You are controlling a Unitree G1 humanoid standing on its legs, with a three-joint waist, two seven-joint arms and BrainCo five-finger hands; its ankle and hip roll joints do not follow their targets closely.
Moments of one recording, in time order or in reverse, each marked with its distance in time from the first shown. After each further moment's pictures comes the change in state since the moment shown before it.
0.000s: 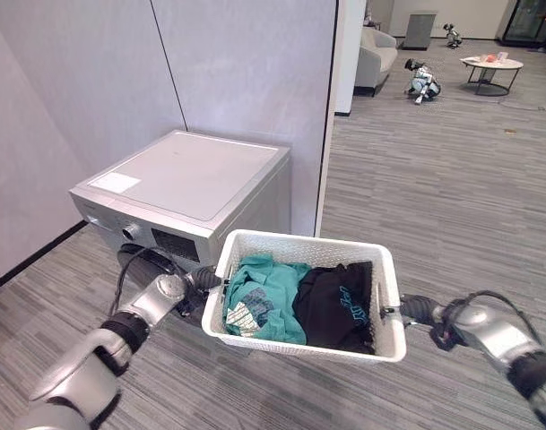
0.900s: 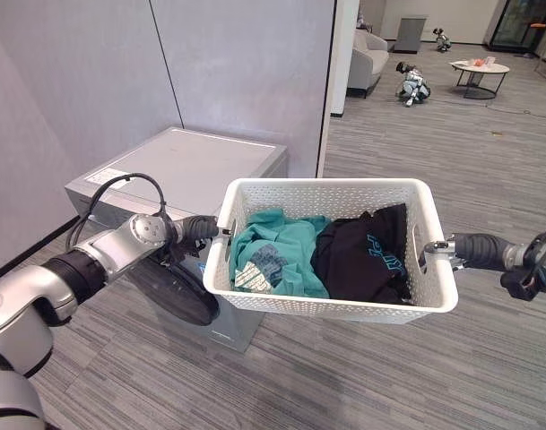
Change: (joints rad) left arm -0.445 0.140 -0.328 0.085 -0.299 -0.063 -0.032; right arm -0.421 -0.383 0.214 -0.053 0.381 -0.022 0.037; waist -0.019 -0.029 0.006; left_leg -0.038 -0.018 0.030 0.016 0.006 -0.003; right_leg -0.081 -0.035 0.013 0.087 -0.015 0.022
